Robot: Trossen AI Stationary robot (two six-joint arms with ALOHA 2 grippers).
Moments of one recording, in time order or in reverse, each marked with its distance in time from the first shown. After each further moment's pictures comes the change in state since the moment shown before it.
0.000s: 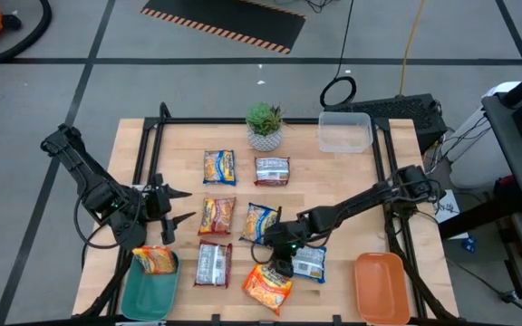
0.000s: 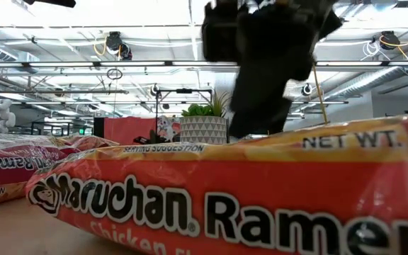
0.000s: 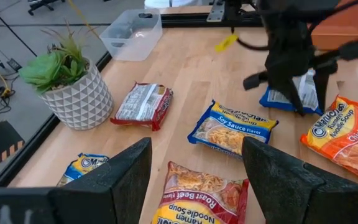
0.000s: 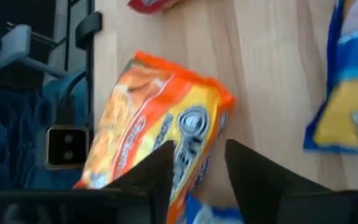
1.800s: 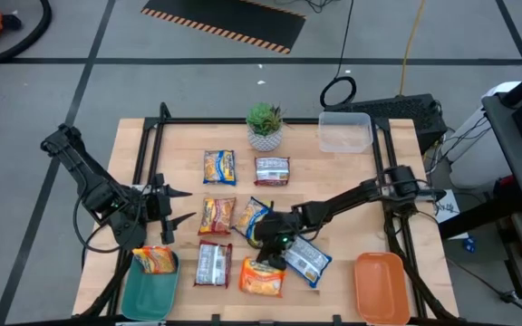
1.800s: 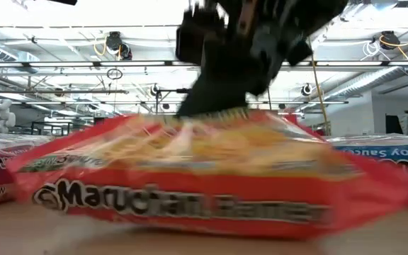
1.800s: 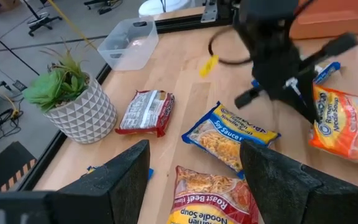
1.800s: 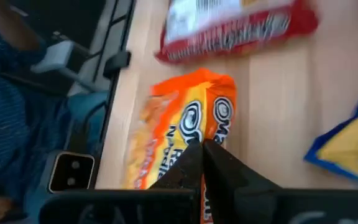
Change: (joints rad) left arm 0.000 0.000 0.000 0.008 -0.002 0.110; right arm -0.079 0.052 -0.003 0.223 -0.088 -0.145
